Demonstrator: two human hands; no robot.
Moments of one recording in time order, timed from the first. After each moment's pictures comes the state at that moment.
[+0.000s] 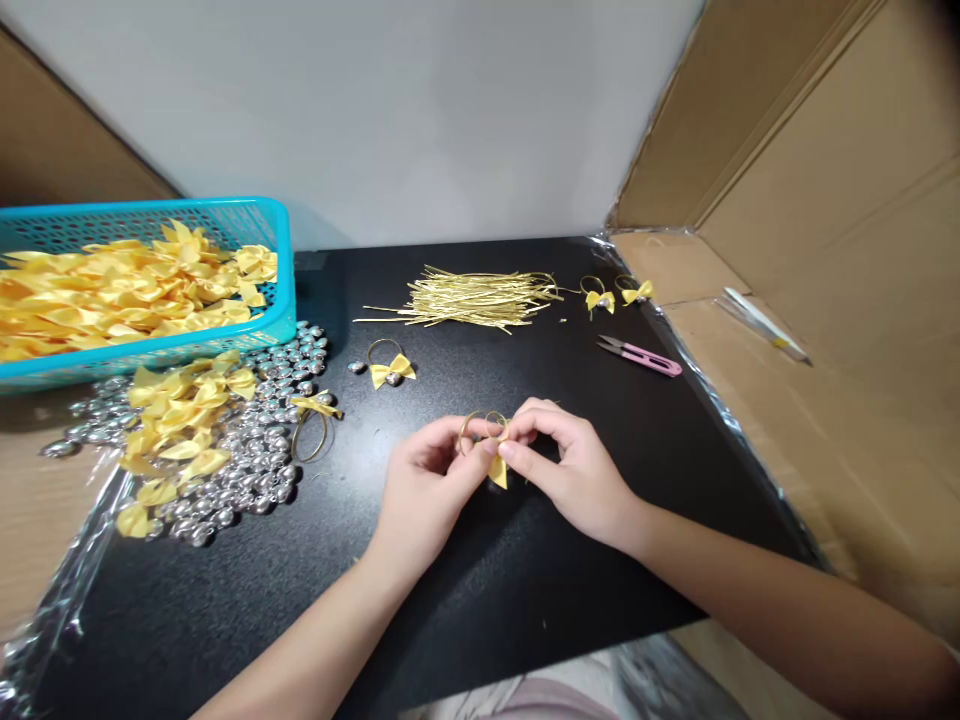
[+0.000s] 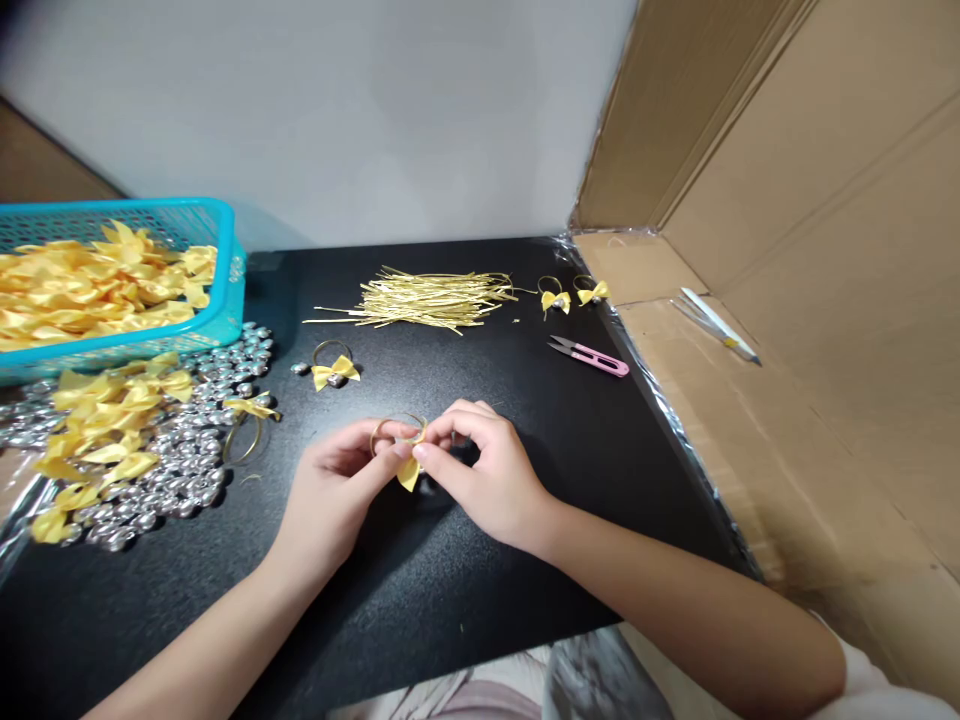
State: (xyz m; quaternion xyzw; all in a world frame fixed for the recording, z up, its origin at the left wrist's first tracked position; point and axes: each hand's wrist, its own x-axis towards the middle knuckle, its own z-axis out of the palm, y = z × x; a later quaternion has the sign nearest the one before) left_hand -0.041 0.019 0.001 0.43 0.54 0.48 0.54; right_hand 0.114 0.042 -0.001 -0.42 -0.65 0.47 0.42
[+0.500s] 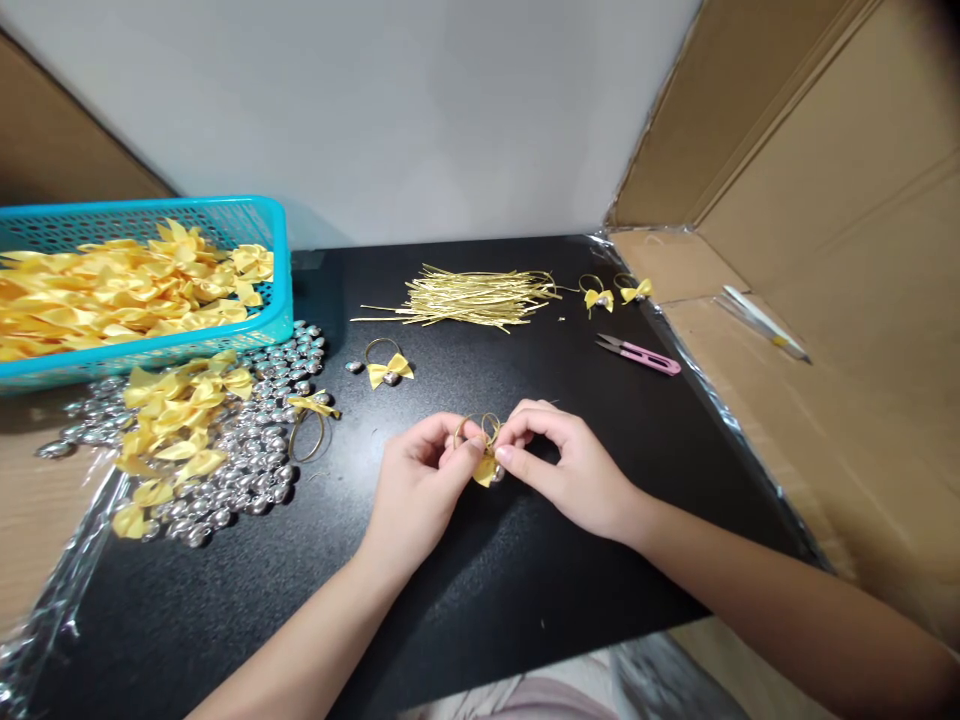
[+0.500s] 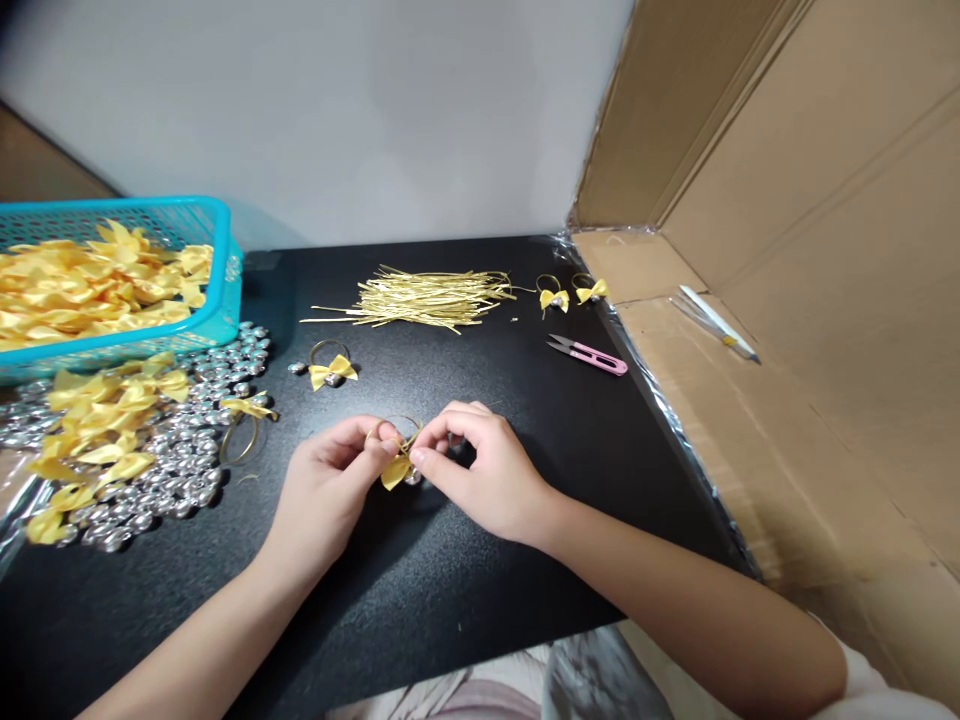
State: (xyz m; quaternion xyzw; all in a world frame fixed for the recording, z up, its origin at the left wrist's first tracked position) left_hand -0.044 0.022 0.007 0.45 0.57 0.47 0.51; right_hand 0.118 0.045 0.006 -0.41 -0.70 0.45 0.37
